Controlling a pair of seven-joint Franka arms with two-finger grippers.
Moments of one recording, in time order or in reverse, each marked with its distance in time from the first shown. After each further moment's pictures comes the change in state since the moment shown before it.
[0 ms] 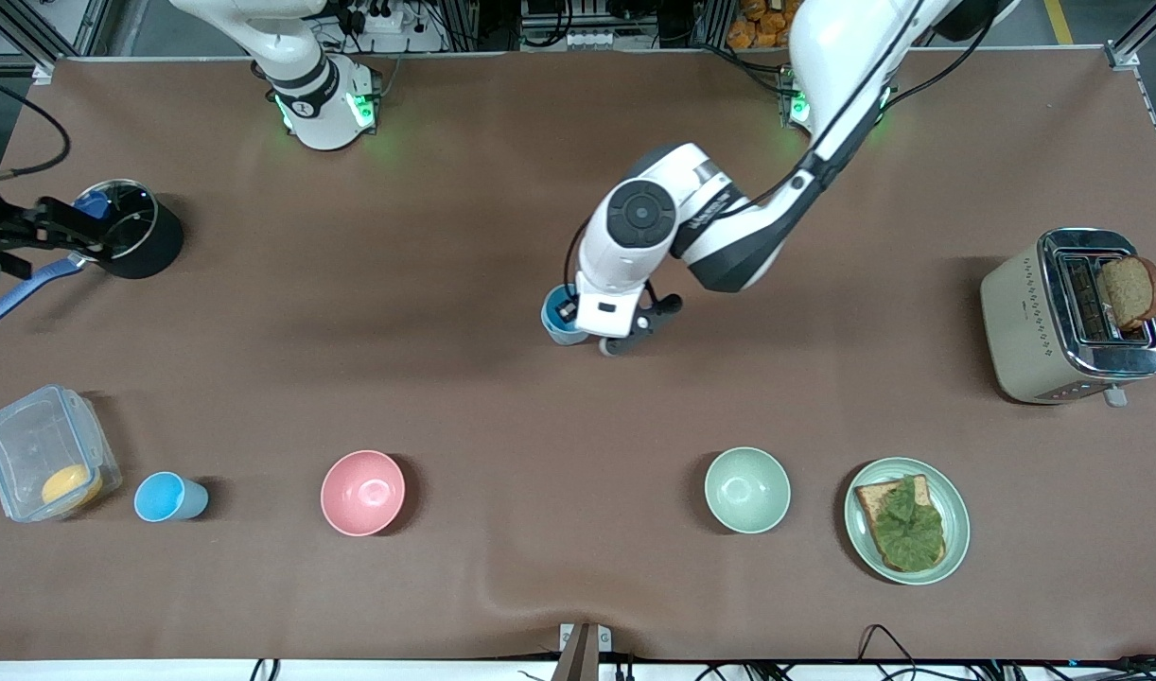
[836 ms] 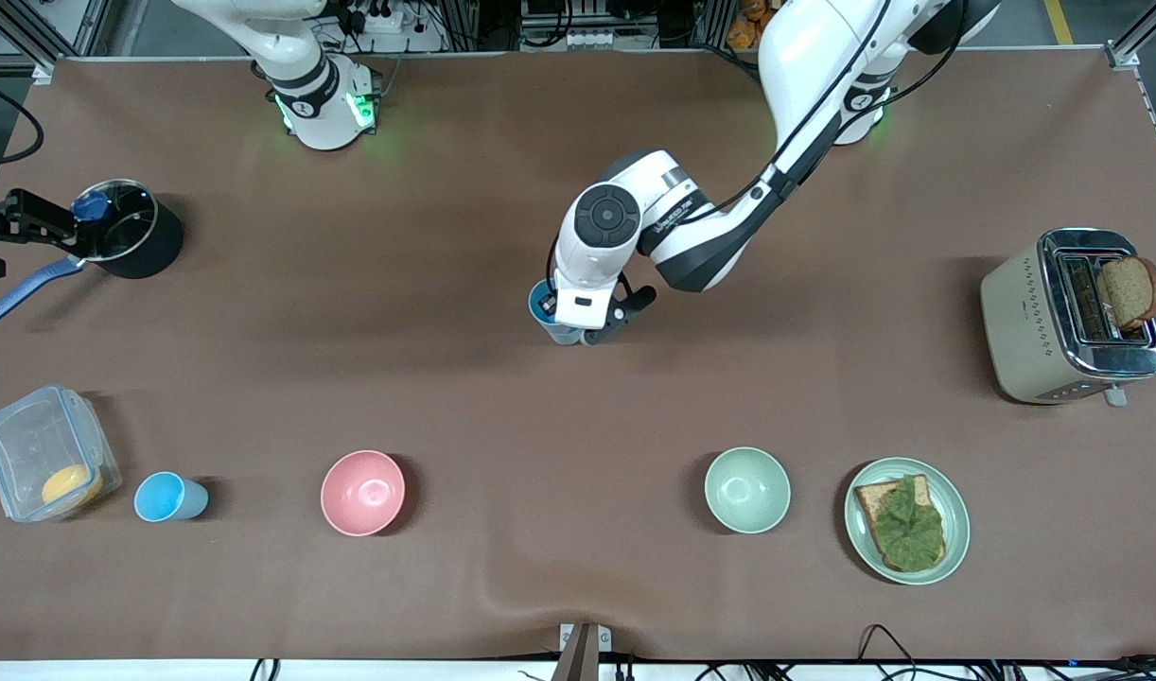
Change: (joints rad) left arm -0.051 0.039 0.014 -0.021 0.004 0.024 -0.080; right arm -0.032 -0.007 0.006 0.000 -0.008 0.012 -0.017
